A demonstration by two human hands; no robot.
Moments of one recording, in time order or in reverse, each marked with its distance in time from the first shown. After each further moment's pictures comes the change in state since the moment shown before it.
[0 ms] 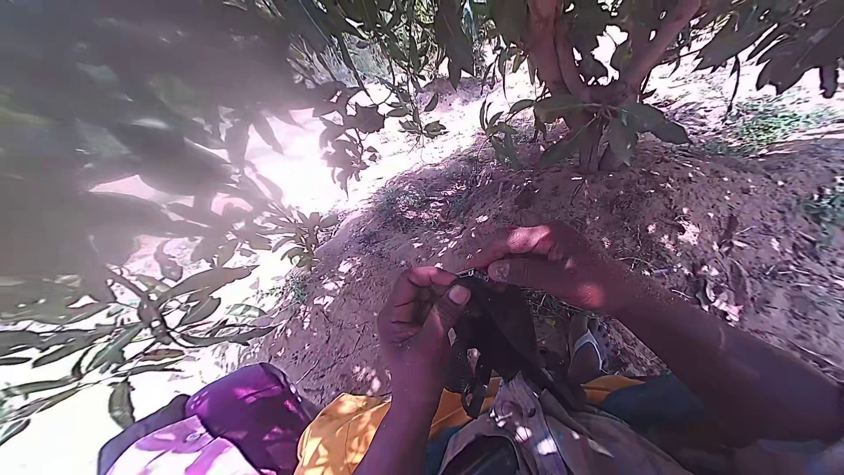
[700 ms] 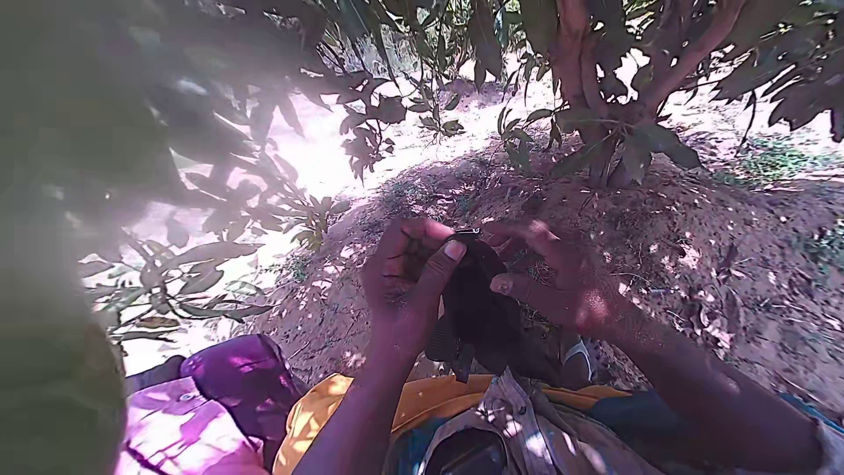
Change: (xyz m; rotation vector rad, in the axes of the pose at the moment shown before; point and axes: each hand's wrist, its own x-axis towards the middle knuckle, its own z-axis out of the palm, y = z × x) left_hand 0.031 0.018 -0.010 0.236 -0.072 0.182; right_hand -0.010 0.008 0.017 -0.449 0.197 -0.112
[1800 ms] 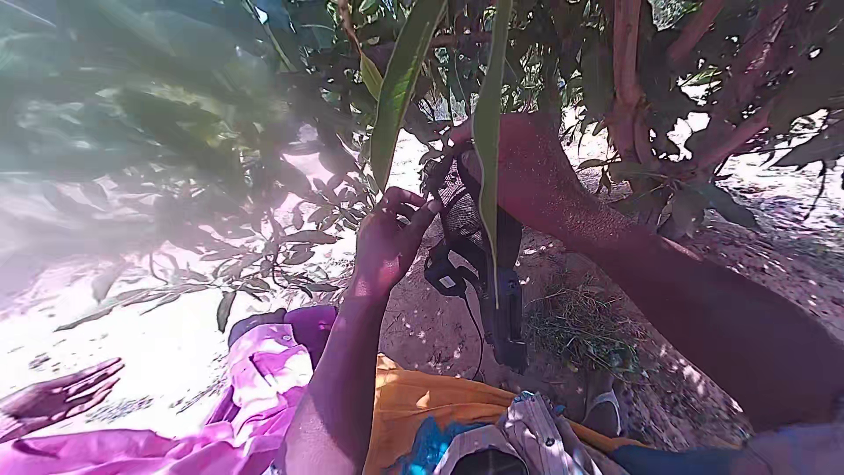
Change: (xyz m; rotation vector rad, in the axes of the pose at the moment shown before) left_hand 0.042 0.045 -0.079 0.851 0.113 -0.313; right_hand 0.138 -0.097 0.005 -0.300 -0.023 -0.149
